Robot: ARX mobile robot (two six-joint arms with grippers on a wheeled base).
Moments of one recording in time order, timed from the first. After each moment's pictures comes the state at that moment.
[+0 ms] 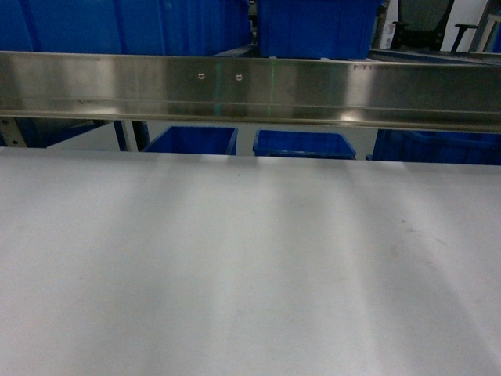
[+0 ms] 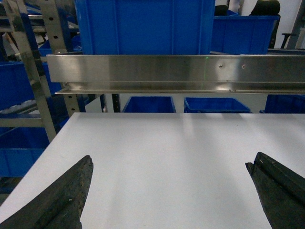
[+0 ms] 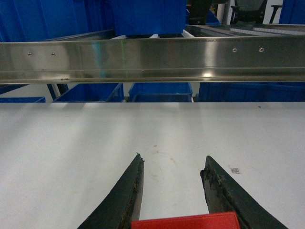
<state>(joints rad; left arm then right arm) 0.00 0.01 0.01 0.00 0.00 0.00 0.00 0.64 0.09 0.47 -0.03 0.06</state>
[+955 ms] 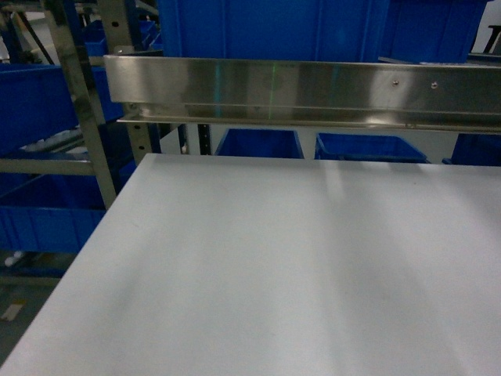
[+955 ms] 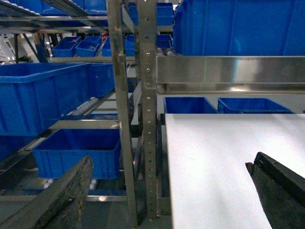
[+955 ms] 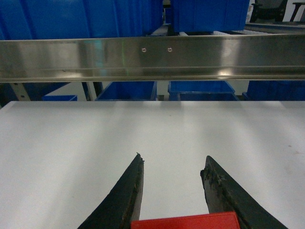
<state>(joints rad) 0.00 0.01 0.01 0.00 0.00 0.00 0.00 0.64 0.09 0.47 -0.03 0.06</state>
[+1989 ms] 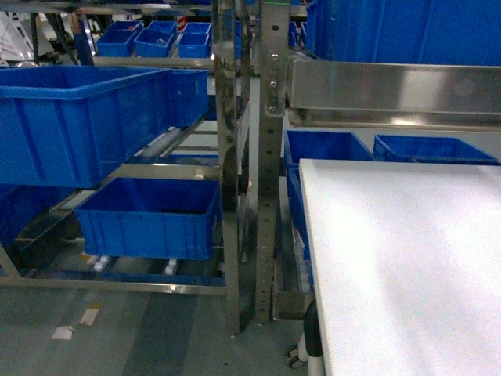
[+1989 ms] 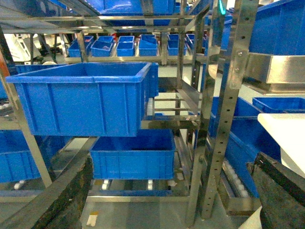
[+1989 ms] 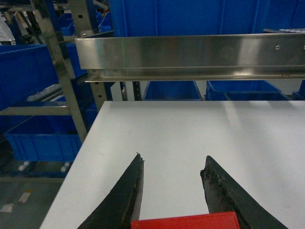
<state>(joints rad) 0.00 0.01 0.01 0.00 0.00 0.00 0.00 0.64 0.09 0.47 -0.03 0.06</state>
